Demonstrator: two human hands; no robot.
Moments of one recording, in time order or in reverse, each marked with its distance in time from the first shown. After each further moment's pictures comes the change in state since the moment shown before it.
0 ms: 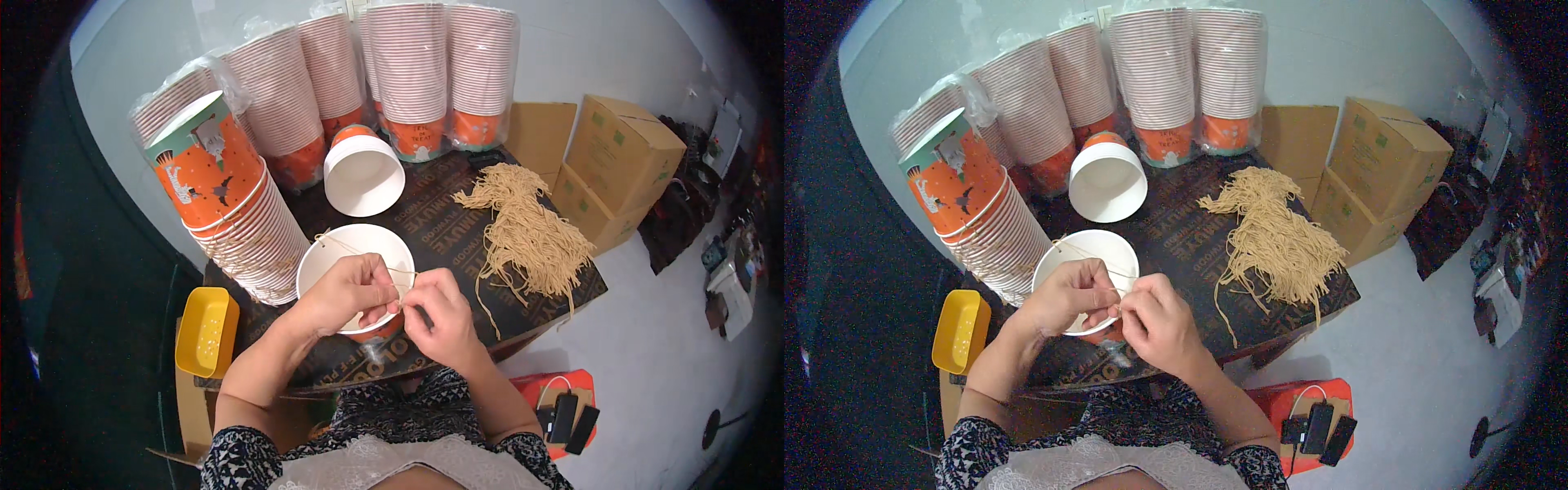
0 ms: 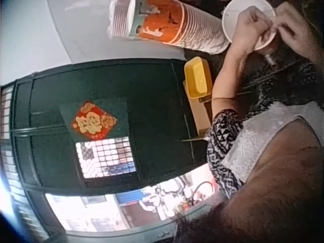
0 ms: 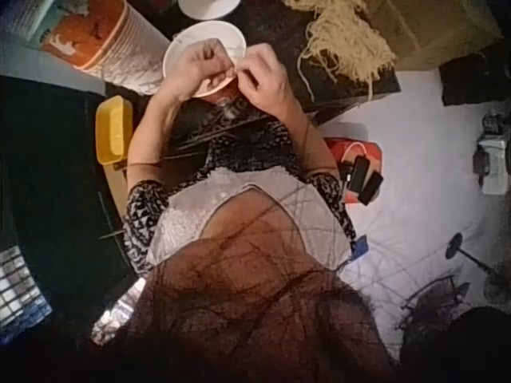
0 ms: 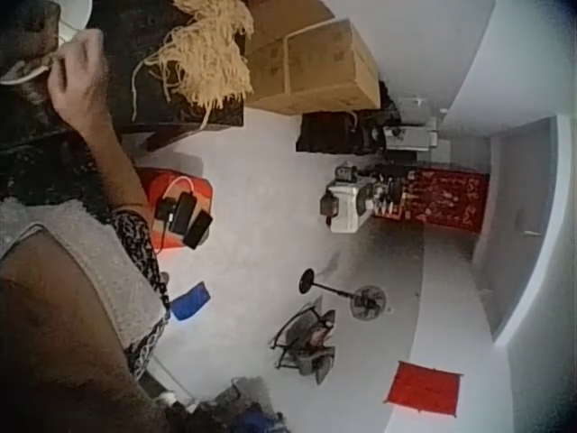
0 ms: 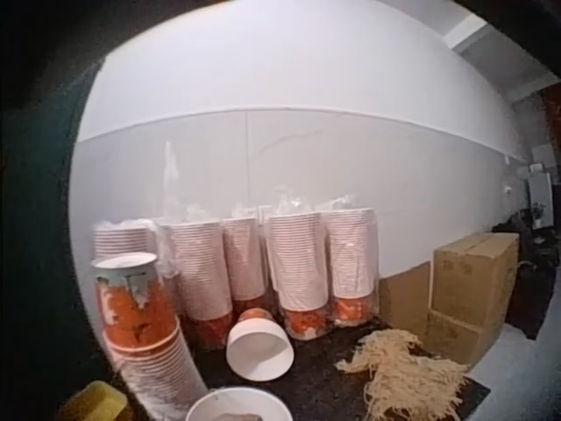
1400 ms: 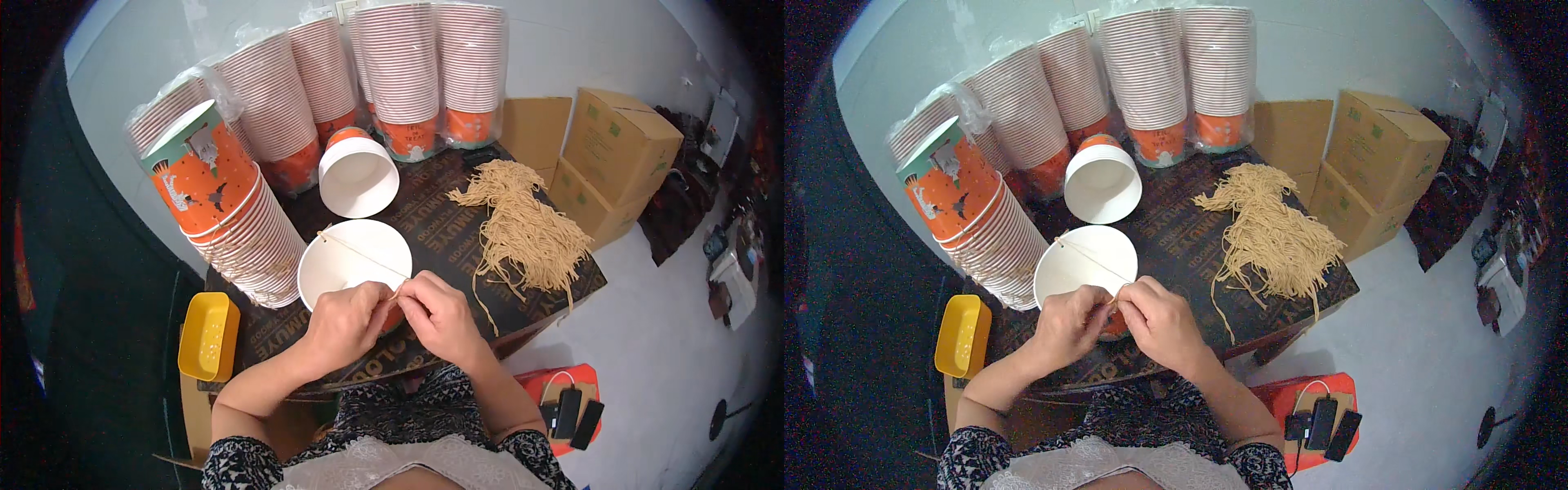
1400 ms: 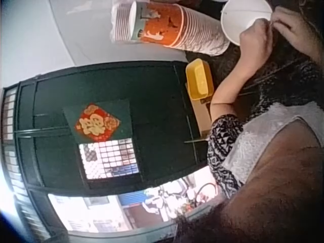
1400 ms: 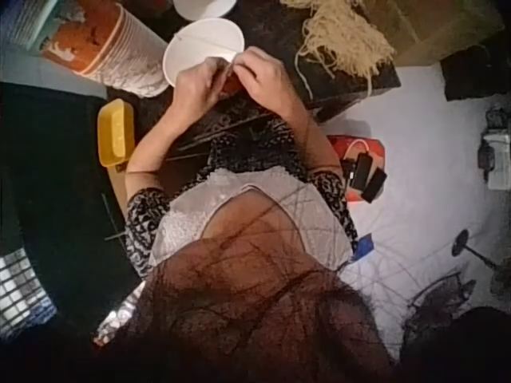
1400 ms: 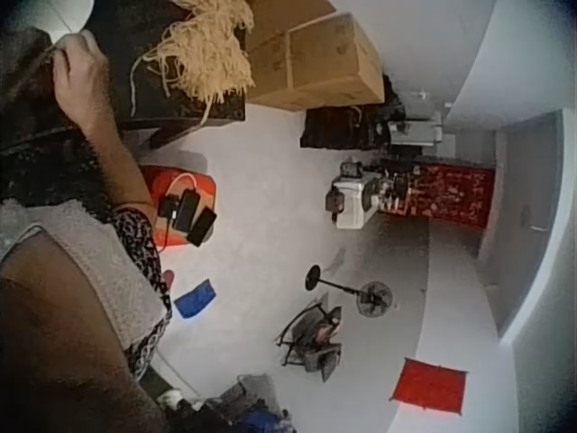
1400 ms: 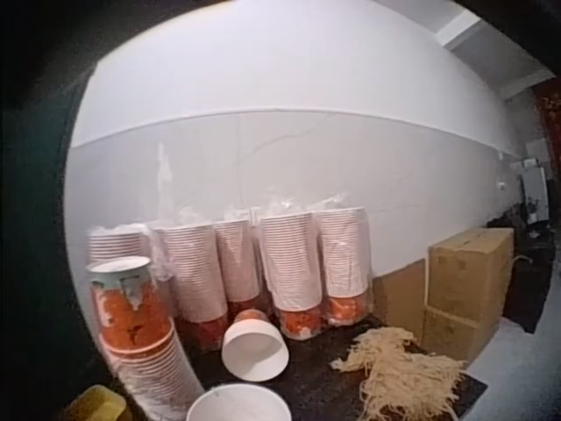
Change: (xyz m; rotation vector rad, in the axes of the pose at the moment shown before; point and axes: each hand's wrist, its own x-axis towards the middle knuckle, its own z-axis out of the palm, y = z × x) left_hand -0.017 -0.029 0.022 1.186 0.352 0.784; right_hand 0.002 0.000 -0.010 0.024 -0.143 0.144
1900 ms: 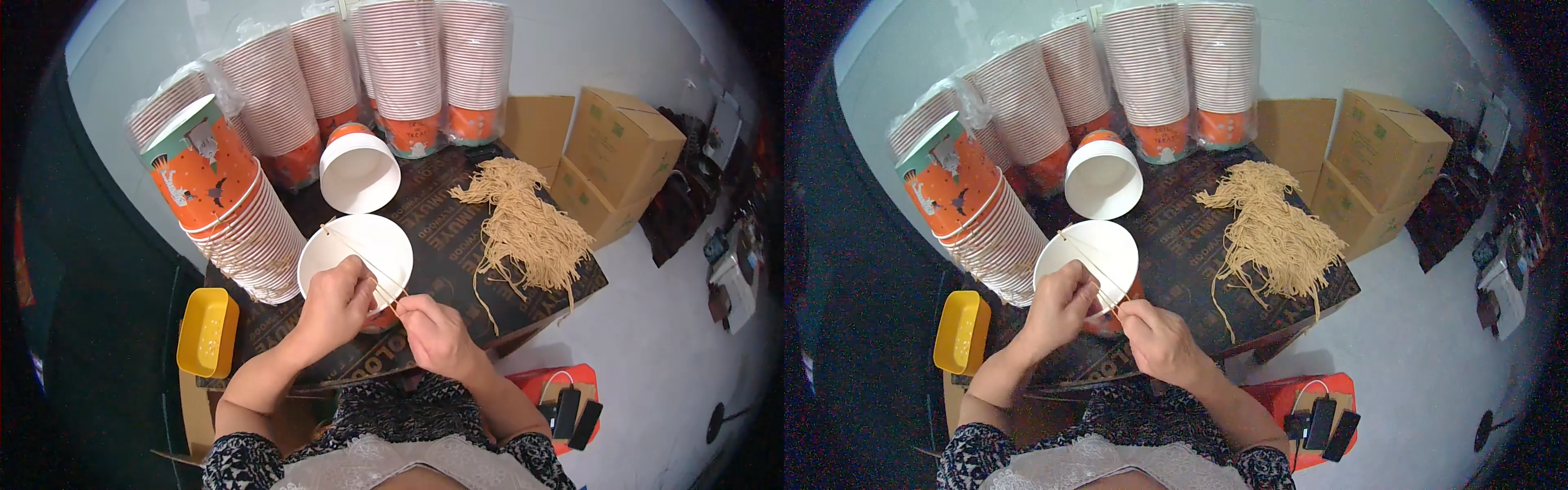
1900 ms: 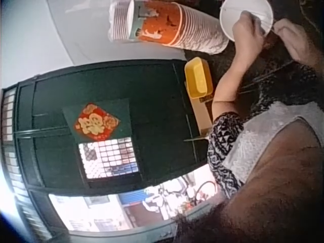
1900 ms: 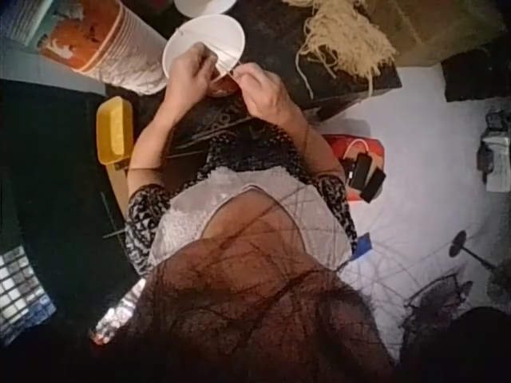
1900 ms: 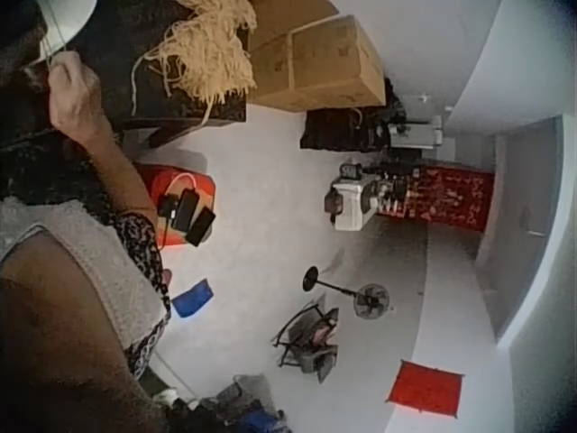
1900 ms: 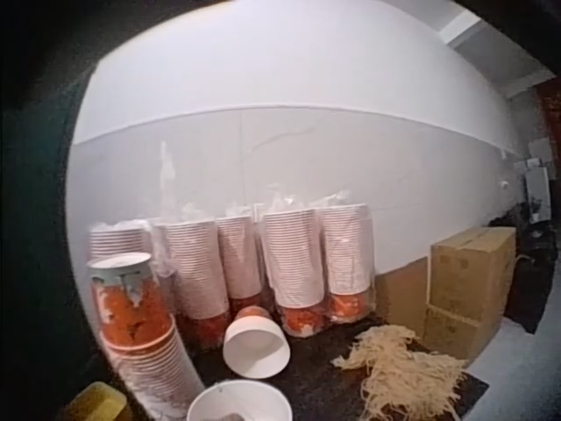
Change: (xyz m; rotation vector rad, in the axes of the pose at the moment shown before) left_hand 0.013 -0.002 -0.010 -0.289 -0.058 -0.525; right_hand -0.022 0.008 0.008 -0.125 0.010 -0.306
